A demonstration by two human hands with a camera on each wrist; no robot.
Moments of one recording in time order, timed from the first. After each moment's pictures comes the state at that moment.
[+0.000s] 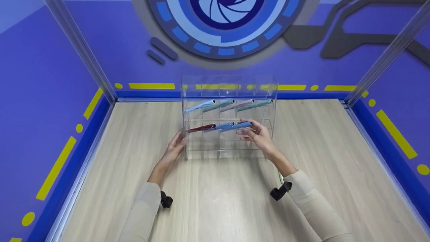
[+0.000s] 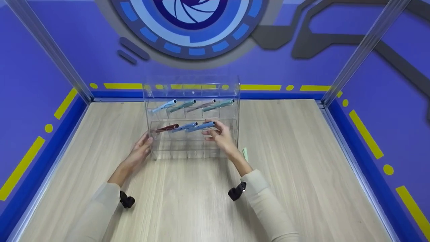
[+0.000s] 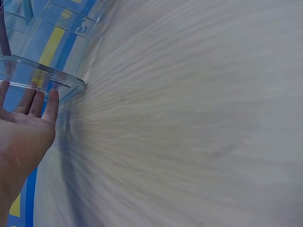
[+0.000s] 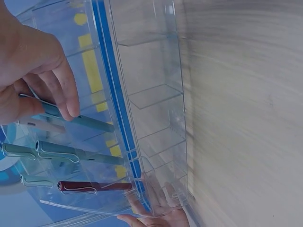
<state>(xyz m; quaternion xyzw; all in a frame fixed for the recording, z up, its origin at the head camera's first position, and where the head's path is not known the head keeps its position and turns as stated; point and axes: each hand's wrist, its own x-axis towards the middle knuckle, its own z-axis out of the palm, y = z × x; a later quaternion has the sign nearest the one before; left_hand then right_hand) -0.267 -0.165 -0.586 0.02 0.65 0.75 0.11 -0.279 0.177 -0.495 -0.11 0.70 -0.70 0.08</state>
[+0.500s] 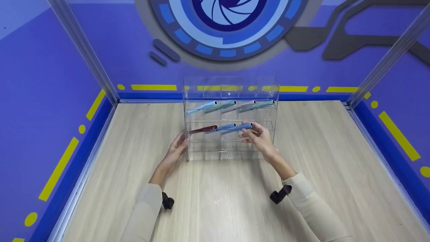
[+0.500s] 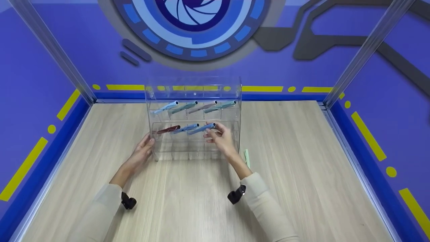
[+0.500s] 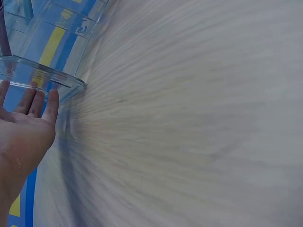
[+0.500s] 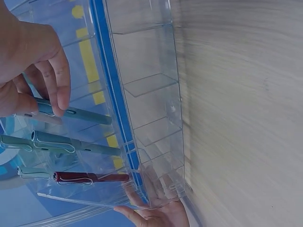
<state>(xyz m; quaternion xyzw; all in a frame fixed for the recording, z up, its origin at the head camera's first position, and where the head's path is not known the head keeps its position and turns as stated) -0.267 -0.167 -0.586 0.01 0.64 0.76 0.12 -0.277 0.169 -0.497 -0.07 0.71 -0.70 0.04</state>
